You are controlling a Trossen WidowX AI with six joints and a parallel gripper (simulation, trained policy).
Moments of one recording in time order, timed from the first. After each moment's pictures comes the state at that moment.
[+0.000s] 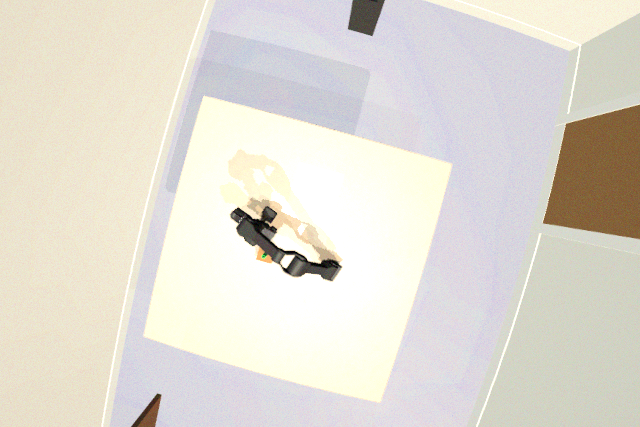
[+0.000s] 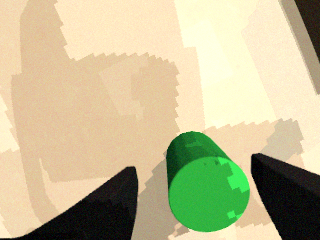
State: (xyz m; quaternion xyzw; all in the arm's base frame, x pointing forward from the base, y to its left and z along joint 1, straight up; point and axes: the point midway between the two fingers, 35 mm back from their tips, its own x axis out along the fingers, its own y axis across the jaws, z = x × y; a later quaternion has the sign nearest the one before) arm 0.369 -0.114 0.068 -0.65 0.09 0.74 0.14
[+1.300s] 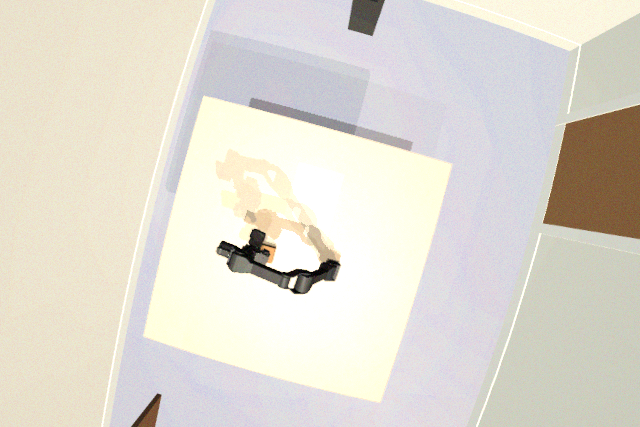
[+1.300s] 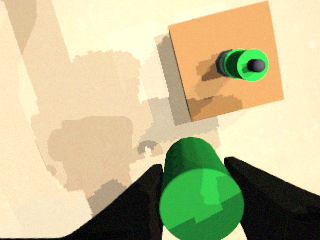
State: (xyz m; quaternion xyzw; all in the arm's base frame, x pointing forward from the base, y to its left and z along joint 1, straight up) arm 0.365 -0.025 0.164 -0.70 0.05 0.71 0.05
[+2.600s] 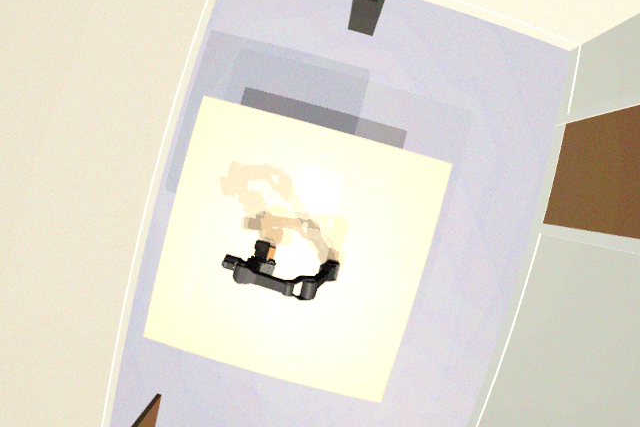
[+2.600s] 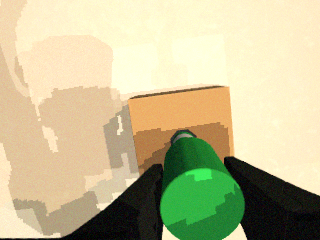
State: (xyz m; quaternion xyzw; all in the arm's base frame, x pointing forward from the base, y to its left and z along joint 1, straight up) arm 0.324 0.019 0.147 -0.67 0.00 0.74 0.01
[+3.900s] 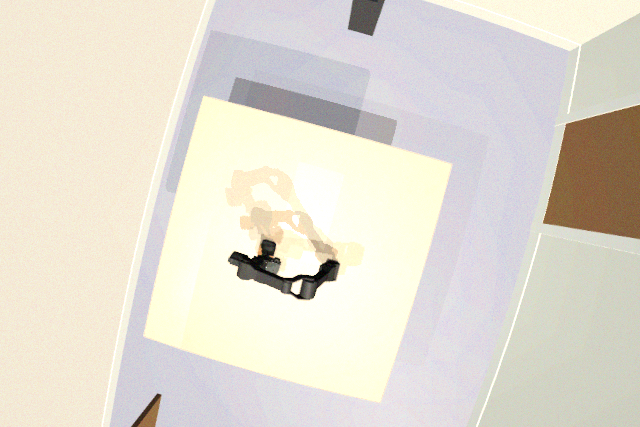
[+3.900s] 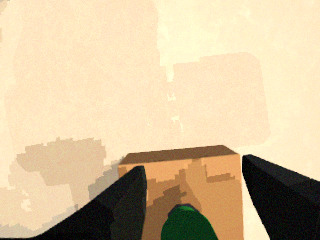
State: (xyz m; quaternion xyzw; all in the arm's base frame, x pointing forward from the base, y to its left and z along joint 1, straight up) arm 0.297 0.021 0.113 -0.62 -0.03 0.78 0.01
